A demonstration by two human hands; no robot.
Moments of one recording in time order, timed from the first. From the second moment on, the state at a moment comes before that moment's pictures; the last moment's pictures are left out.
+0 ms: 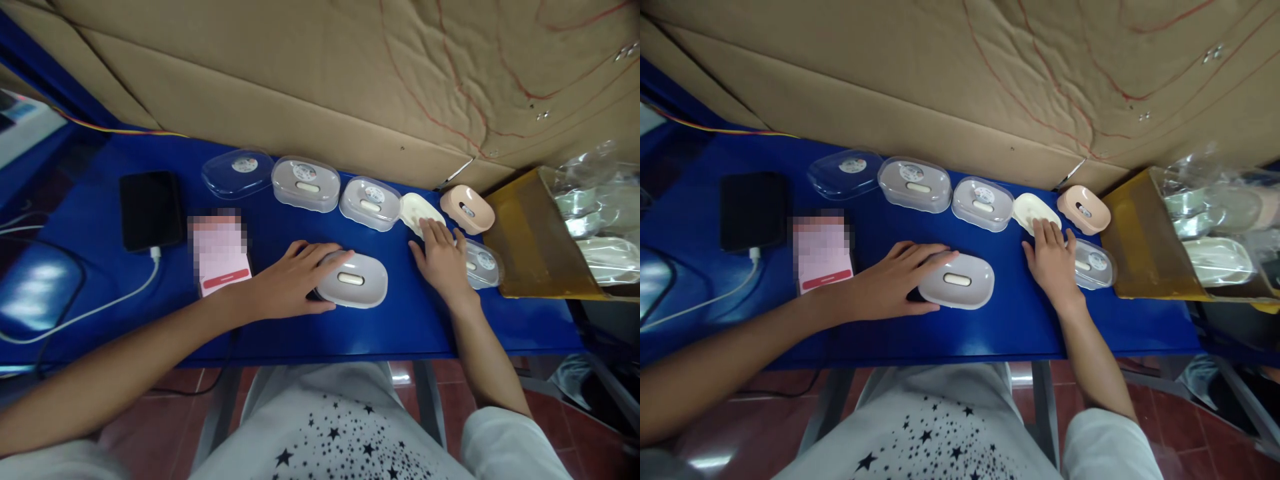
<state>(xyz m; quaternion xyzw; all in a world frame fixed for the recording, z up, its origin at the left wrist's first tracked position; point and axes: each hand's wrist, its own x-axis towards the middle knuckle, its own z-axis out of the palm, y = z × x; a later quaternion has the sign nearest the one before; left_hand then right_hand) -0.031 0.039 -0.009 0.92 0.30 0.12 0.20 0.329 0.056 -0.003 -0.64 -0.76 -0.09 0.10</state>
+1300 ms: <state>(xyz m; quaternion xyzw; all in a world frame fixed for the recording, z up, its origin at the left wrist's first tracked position) -0.028 0.037 -0.007 0.92 0.35 0.08 0.18 0.392 0.062 0.015 -0.69 -0.72 -0.02 0.09</state>
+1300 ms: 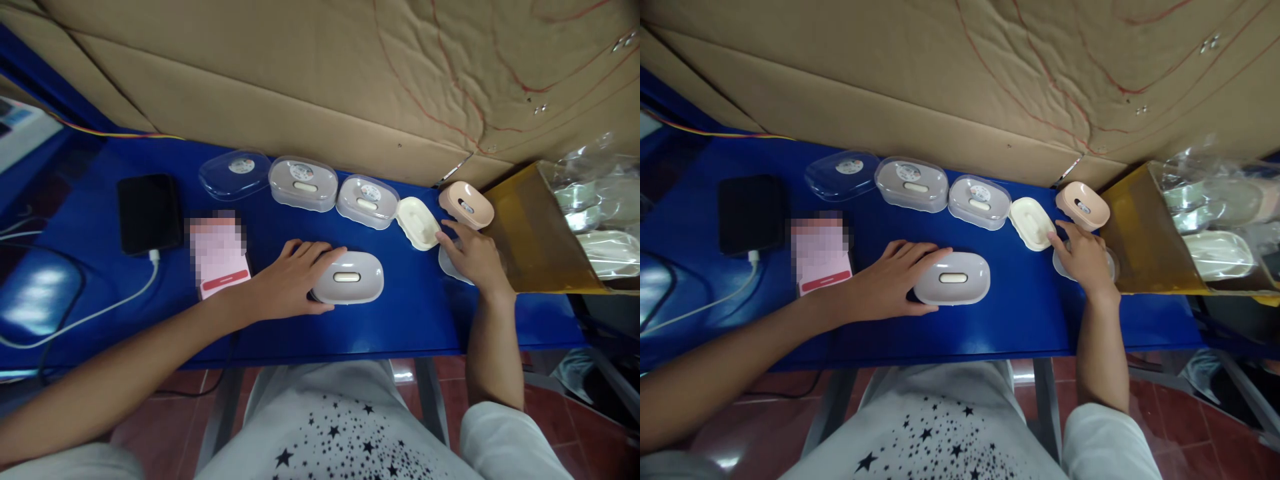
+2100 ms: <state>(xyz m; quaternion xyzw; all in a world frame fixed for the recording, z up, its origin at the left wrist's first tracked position) -0.027 0.043 -0.012 0.92 0.30 0.11 0.22 0.025 0.202 0.016 -0.25 -0.97 -0.05 0.03</state>
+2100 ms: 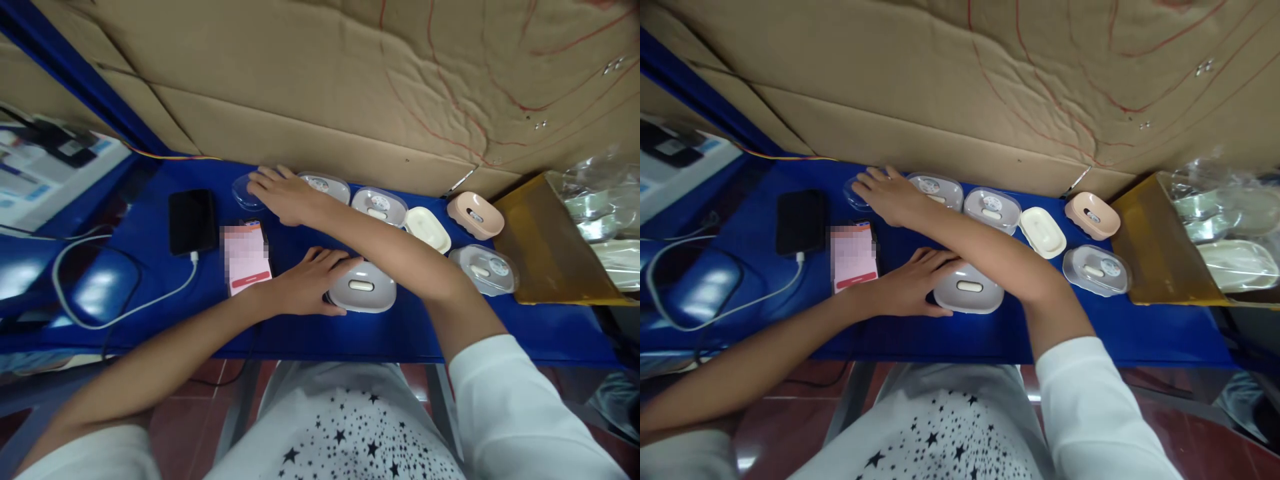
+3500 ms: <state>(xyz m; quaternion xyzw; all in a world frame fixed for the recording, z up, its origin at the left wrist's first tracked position) -0.033 0.049 -0.017 0.88 0.34 0.14 0.31 0.259 0.028 -0.015 -0.29 -0.93 0.12 0.18</state>
